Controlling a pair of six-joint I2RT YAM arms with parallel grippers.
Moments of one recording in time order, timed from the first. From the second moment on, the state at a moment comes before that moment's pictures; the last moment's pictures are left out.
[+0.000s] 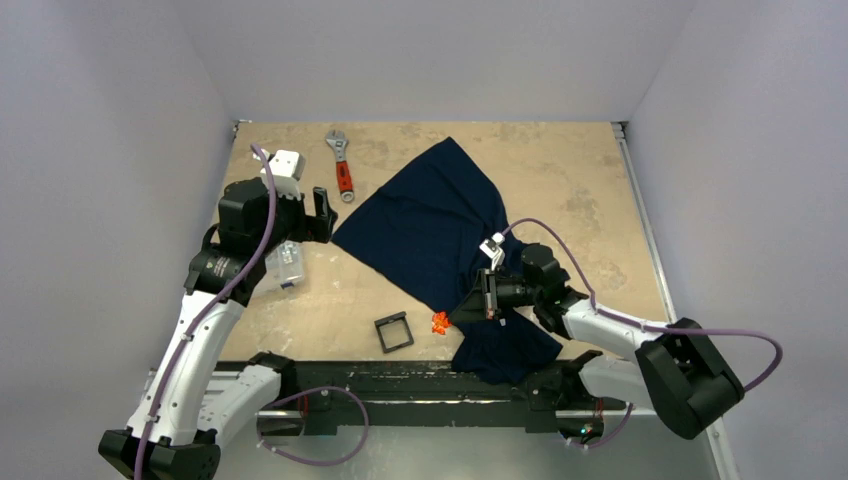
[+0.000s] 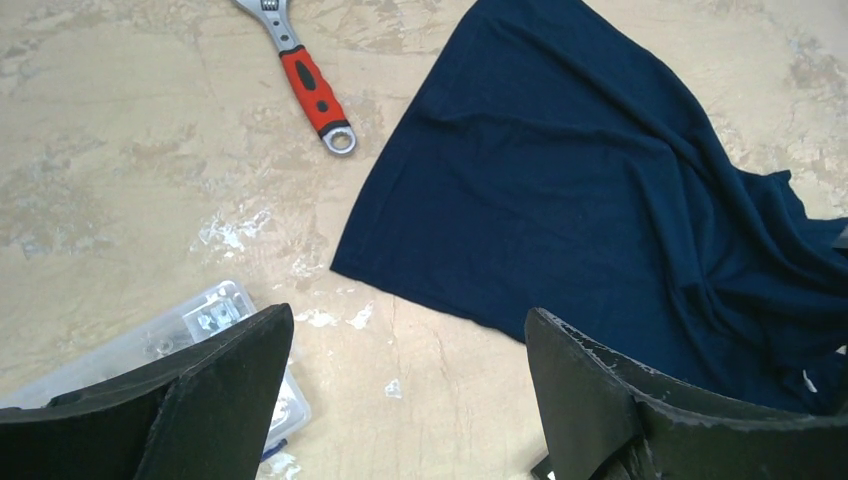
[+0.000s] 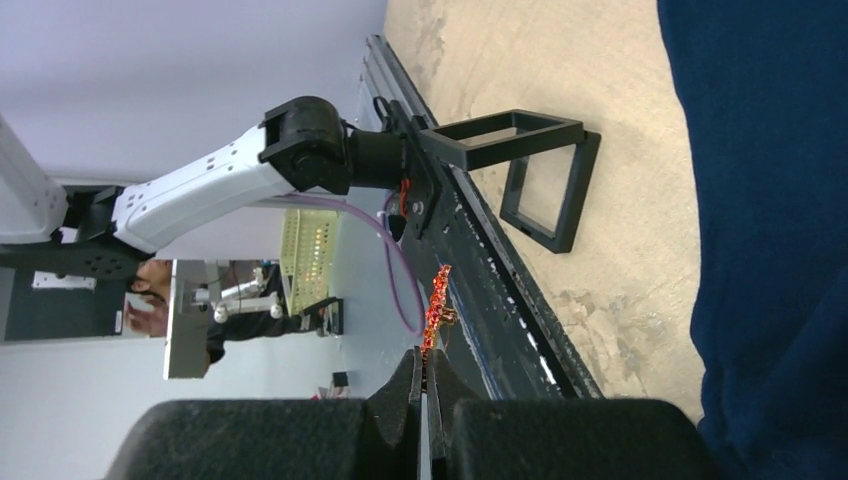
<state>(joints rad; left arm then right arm) -0.22 0.88 1.03 -0.57 0.08 -0.09 0.52 1.15 0.31 0.42 -0.95 0.92</state>
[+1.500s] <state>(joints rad) -0.10 0.93 1.05 -0.59 0.23 -0.31 0.88 1.77 0.44 0.93 -0.57 1.23</state>
